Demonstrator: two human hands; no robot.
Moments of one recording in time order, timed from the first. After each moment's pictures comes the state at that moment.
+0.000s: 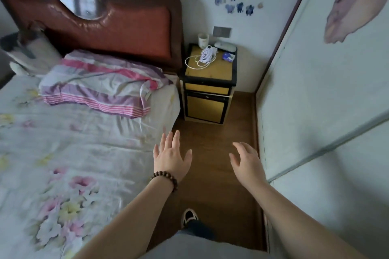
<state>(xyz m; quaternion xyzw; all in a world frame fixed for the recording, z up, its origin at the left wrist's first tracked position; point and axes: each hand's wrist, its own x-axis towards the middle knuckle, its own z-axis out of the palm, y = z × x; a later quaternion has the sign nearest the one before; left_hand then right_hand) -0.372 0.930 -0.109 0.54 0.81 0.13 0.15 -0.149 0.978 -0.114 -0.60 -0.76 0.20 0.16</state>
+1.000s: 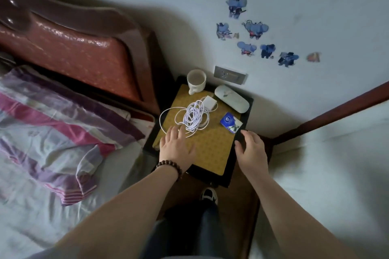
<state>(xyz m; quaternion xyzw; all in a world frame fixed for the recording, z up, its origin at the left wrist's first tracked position) -0.402 1.563 -0.190 0.46 0.86 0.06 0.20 -0.203 1.651 -0.195 -0.58 -0.75 0.29 0.12</state>
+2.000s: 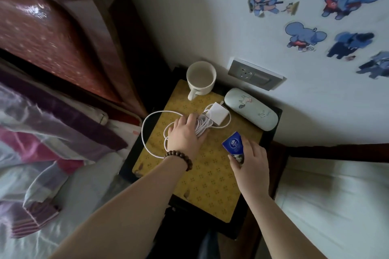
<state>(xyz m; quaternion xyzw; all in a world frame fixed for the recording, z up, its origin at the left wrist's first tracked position) -0.449 1.694 -0.321 0.43 0.86 0.18 0.19 -0.262 1.721 -0.325 -0.55 -0.80 0.22 0.06</state>
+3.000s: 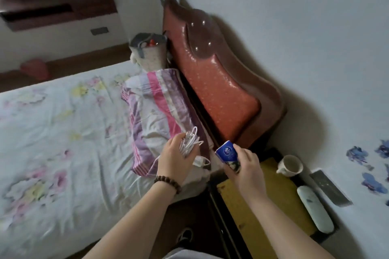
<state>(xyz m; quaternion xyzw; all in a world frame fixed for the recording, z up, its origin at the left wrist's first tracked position) -0.528 1.415 -0.059 0.10 0.89 0.43 -0.04 -0.436 1.599 -0.065 -0.15 -0.93 0.32 0.13</state>
